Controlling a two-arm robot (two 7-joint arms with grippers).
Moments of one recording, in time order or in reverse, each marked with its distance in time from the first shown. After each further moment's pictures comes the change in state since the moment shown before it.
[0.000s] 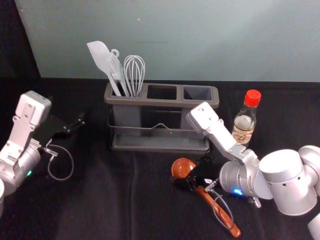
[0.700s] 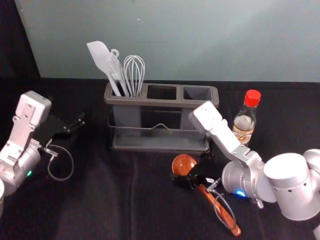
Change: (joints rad) left arm 0.000 0.000 0.000 0.000 0.000 0.000 0.000; right arm -0.031 0.015 0.016 -0.041 -0.027 -0.048 -0.001
